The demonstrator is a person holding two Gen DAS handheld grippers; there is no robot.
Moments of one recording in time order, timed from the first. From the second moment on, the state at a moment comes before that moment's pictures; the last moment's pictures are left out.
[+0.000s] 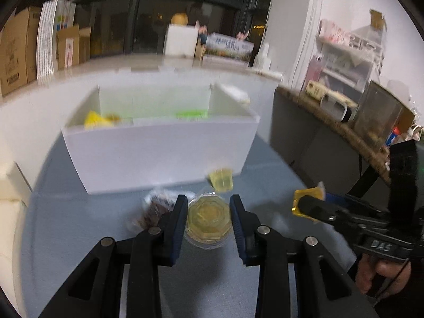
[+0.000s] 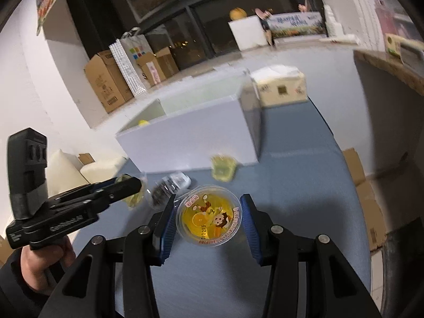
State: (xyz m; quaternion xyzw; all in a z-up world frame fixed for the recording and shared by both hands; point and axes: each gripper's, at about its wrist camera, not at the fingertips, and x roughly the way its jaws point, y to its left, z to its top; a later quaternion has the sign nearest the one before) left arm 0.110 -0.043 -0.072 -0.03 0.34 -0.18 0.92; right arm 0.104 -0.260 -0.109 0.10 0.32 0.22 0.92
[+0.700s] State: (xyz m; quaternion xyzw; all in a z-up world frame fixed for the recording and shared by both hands) left arm 0.266 0.012 -0.038 -0.01 0.32 -0.12 0.94; right arm 0.273 -0.202 -0.061 0.06 0.32 0.19 0.93
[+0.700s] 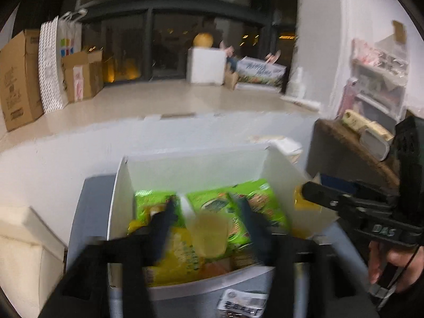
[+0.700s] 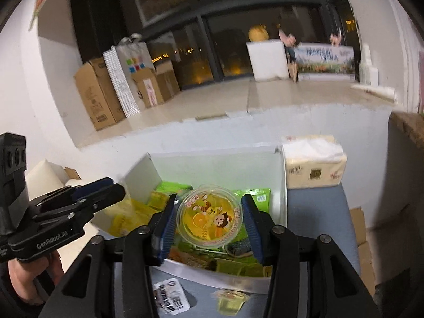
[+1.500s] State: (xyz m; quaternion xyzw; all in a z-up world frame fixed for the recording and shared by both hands) left arm 0.145 -0.001 -0.051 0.00 0.33 -0.13 0.93; right arm 0.153 -0.232 -0.080 0.07 0.32 0.18 0.93
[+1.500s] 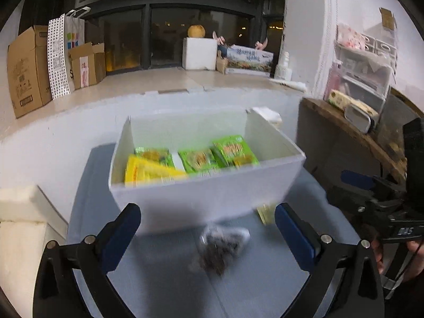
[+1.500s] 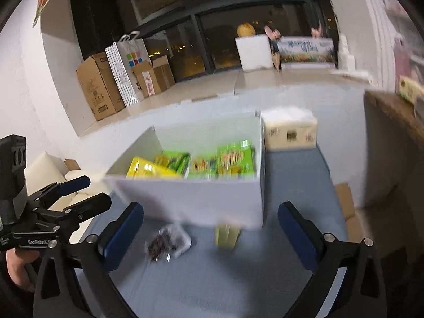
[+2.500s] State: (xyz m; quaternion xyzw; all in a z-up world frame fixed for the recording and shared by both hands) left arm 0.105 0.002 -0.137 -0.02 0.42 -0.13 0.90; right arm 0.229 -0.193 -0.182 0.03 0.43 0.09 0.90
